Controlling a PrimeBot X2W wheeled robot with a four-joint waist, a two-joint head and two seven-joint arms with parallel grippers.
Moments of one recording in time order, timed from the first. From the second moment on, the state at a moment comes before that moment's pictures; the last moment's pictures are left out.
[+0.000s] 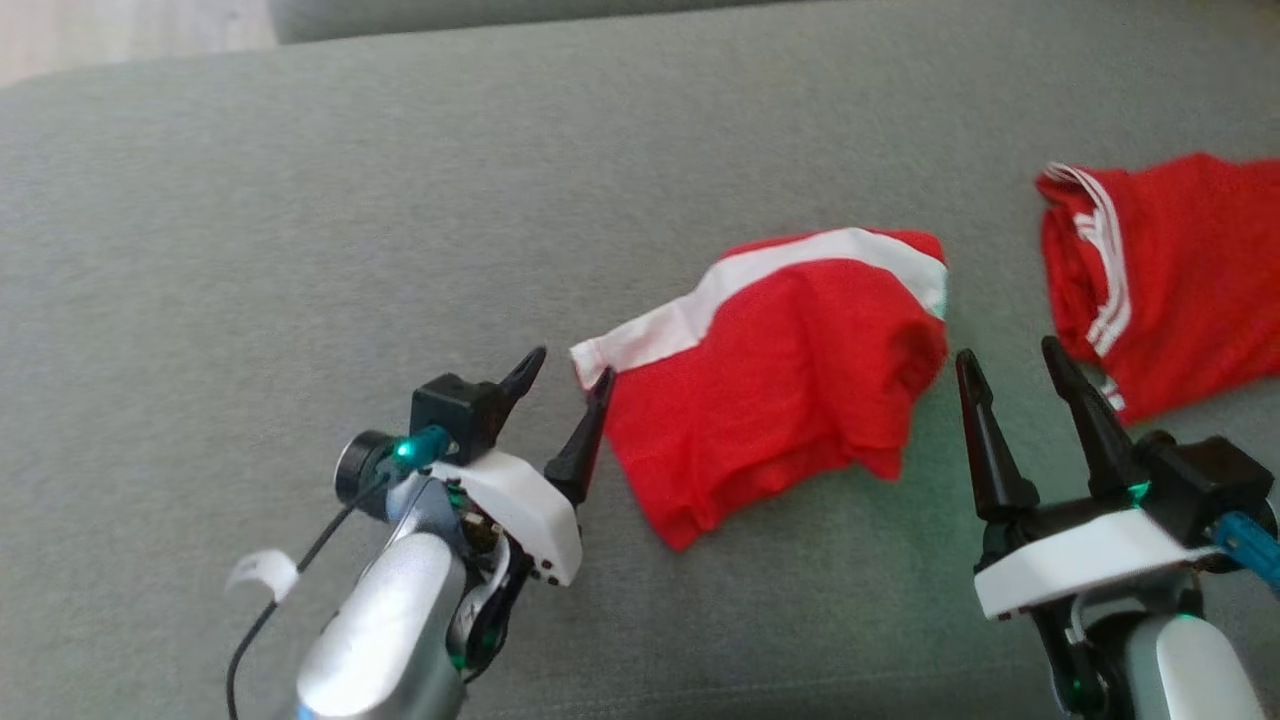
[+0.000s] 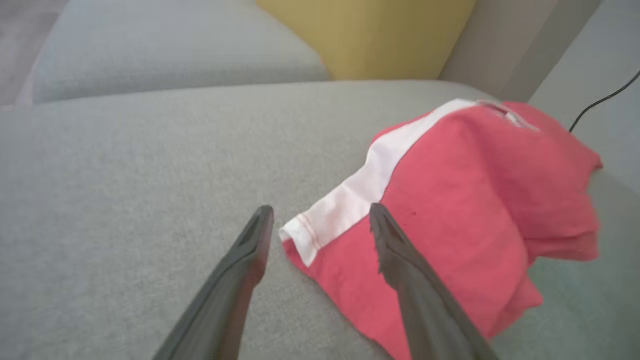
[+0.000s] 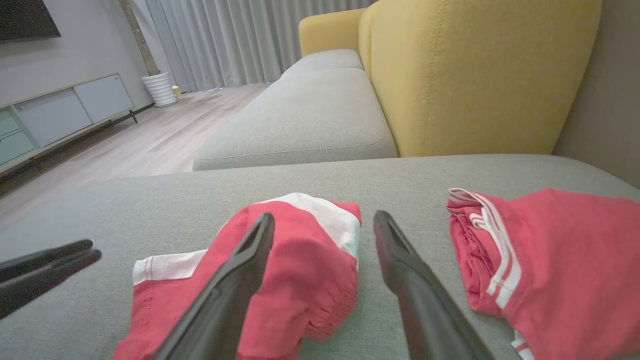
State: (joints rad) left arm -0.33 0.06 -0.51 0.39 -0.31 -0.04 -0.09; right arm 0.03 -0.05 0.05 -0.14 0.16 0.13 0.07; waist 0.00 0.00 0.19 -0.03
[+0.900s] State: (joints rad) left arm -0.23 0.17 -0.46 0.41 -0.47 0.04 -0.16; right arm 0.03 -0.05 0.01 -0.09 0.21 0.13 0.05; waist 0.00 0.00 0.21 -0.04
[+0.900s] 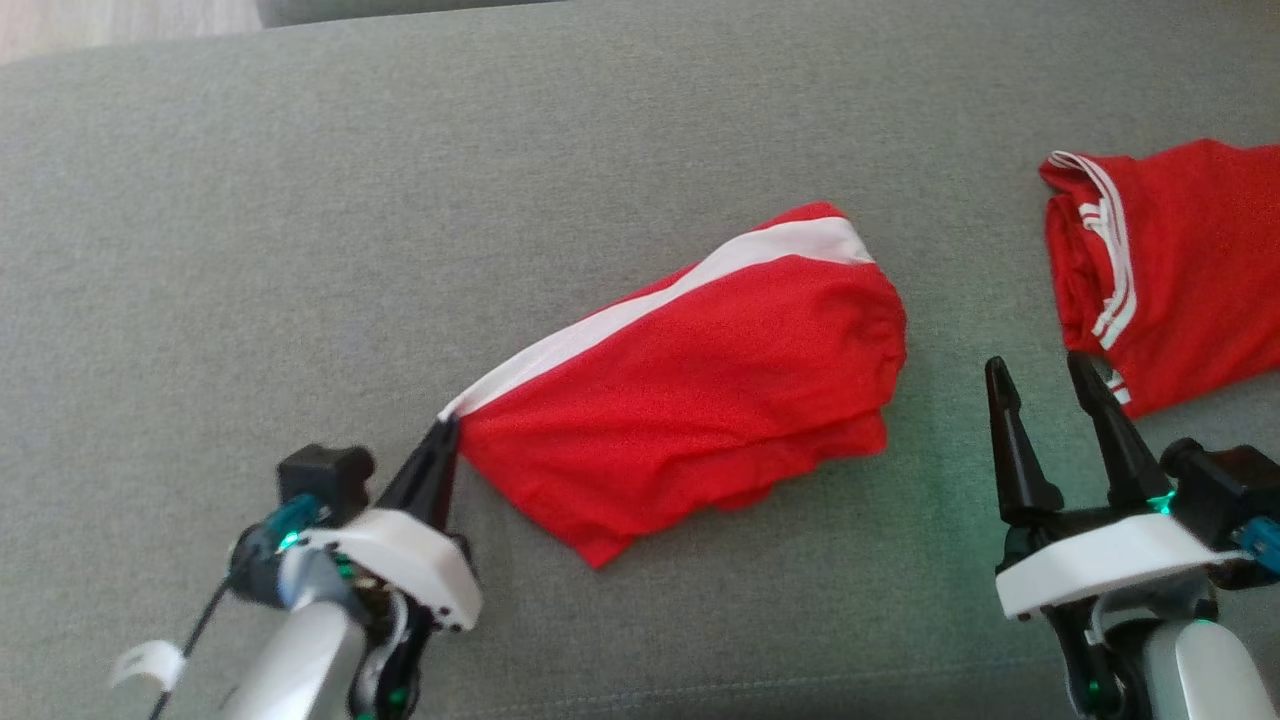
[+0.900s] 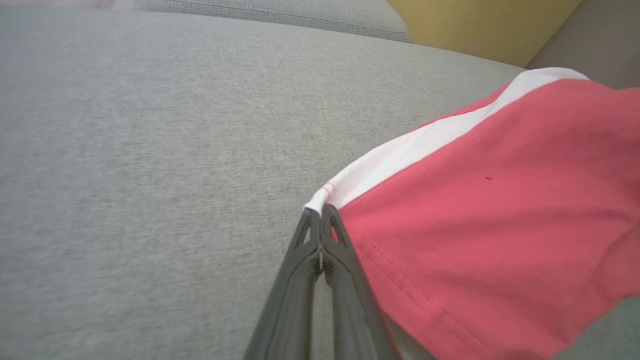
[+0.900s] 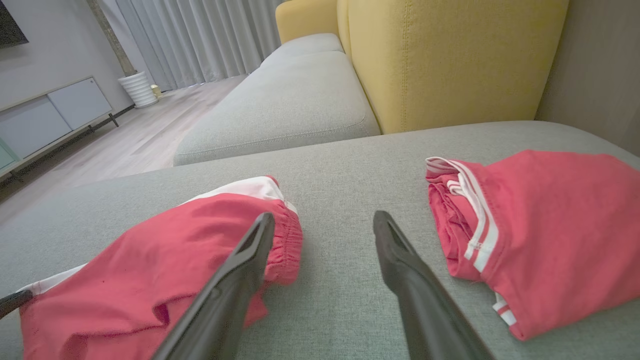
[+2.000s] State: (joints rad) left arm -0.08 0.20 -0.36 0.09 -0.40 0.20 -0.25; right arm 0.03 -0.05 0.00 -0.11 0.16 0.13 0.12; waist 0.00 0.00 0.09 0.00
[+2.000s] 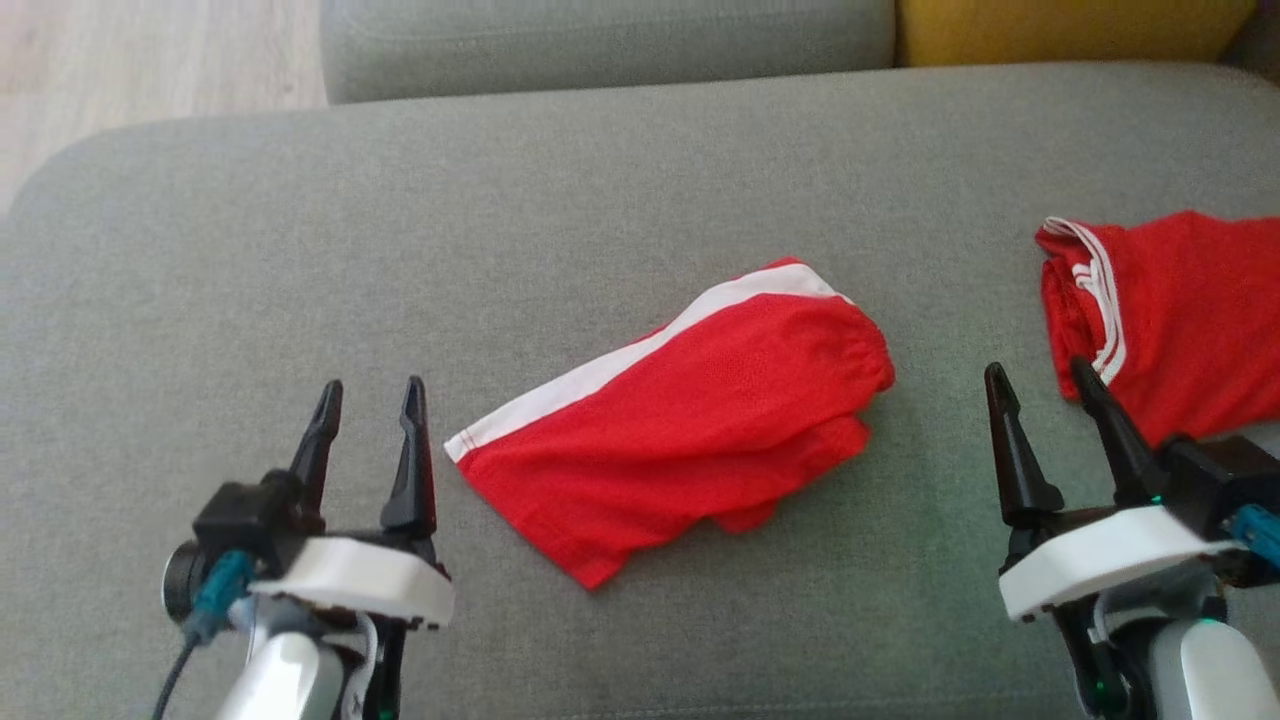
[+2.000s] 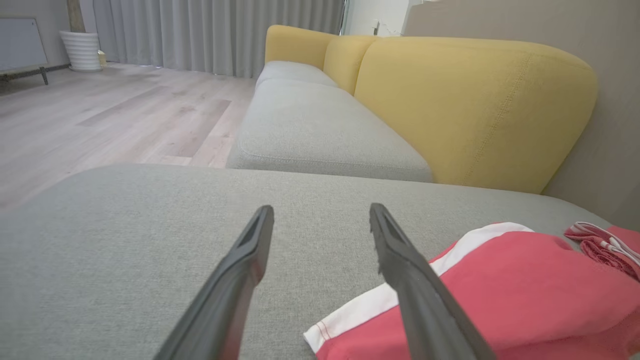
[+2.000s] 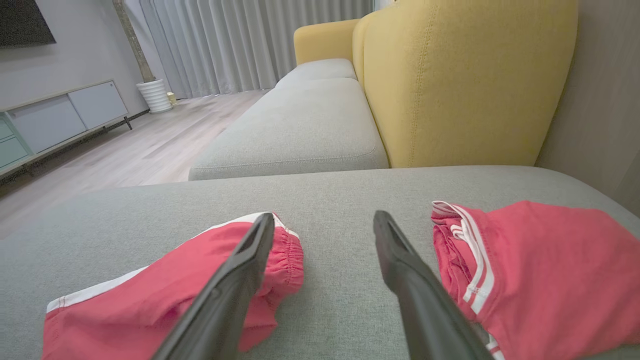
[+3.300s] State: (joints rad) left arm -0.05 0.22 -0.40 0.05 -0.37 0.20 -0.25; right arm -0.06 -0.05 0.02 0.07 0.17 0.13 0.16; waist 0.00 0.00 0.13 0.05
